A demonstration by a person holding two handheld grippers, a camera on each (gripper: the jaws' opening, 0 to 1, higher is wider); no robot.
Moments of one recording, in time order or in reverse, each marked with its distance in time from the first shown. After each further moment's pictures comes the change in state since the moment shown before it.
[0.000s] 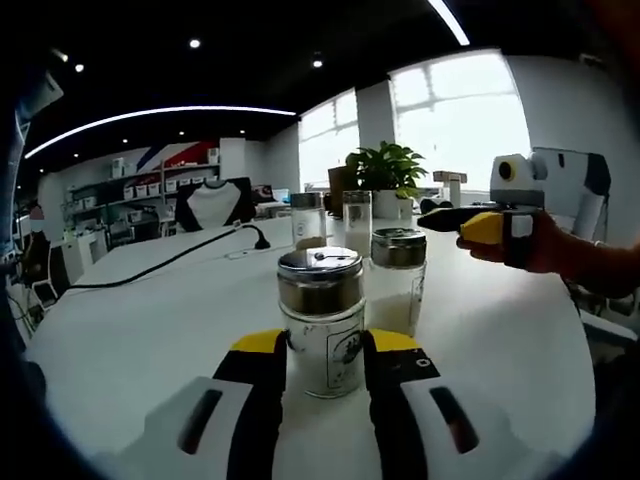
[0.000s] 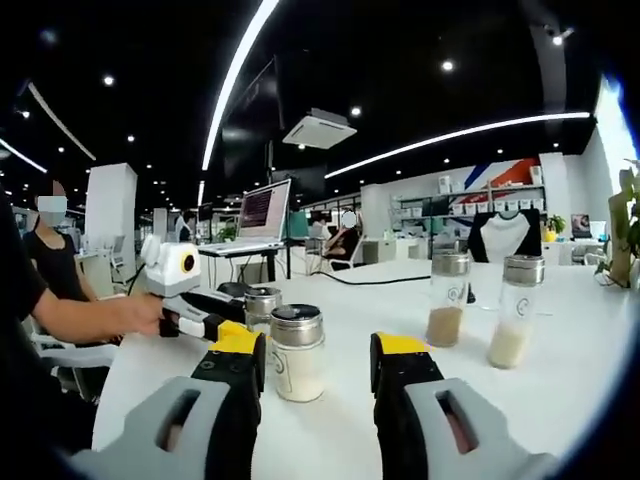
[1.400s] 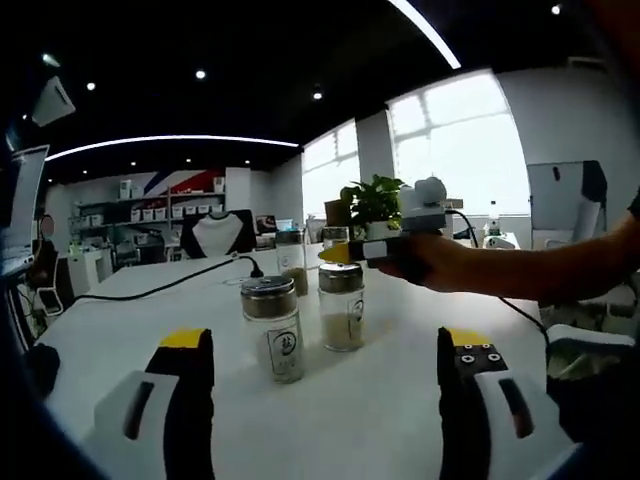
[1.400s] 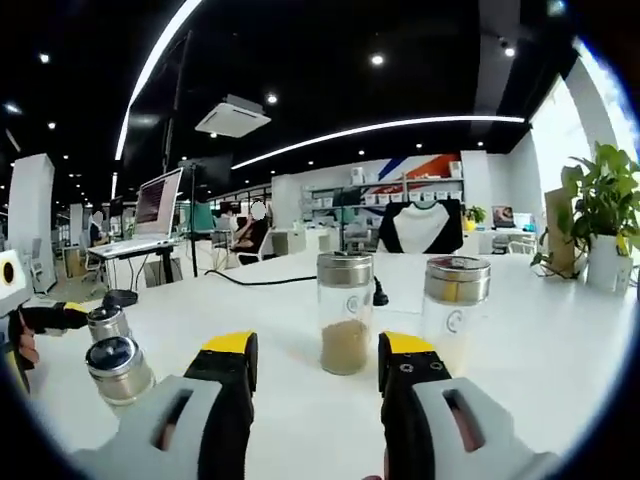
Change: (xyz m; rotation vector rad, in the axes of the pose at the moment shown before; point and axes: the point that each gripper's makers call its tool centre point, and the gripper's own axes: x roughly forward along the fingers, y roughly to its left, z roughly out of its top) left arm -0.049 -0.040 0.017 0.006 -0.131 0.026; right arm 0.057 -0.118 0.002 0.017 0.051 -0.411
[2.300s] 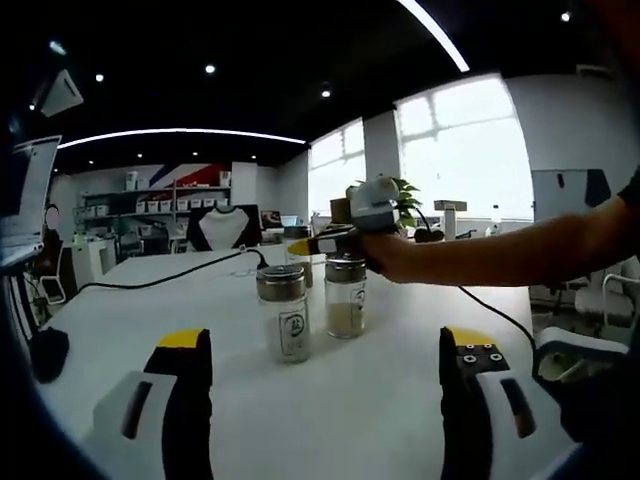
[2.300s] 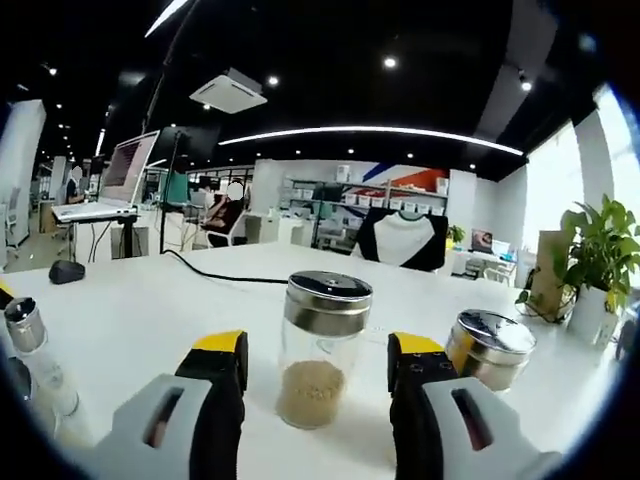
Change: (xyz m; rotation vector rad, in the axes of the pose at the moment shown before) left arm -0.024 0.005 0.000 -0.034 -0.003 0.020; right arm 0.071 -0.020 0.009 -0.169 0.052 -0.126
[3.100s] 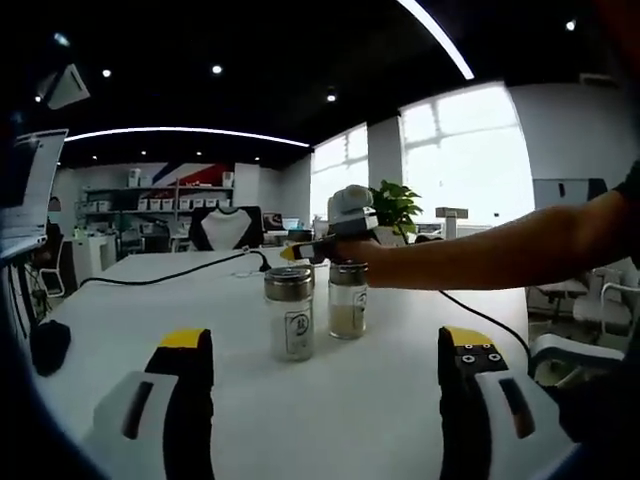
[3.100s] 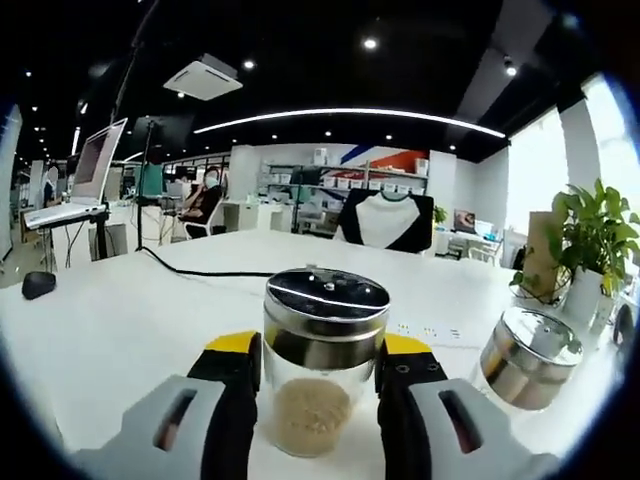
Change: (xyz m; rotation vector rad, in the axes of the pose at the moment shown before) left arm -0.006 0.004 0.002 -0.028 -0.020 0.001; right arm 0.022 -0.001 -0.010 0.055 0.067 -0.086
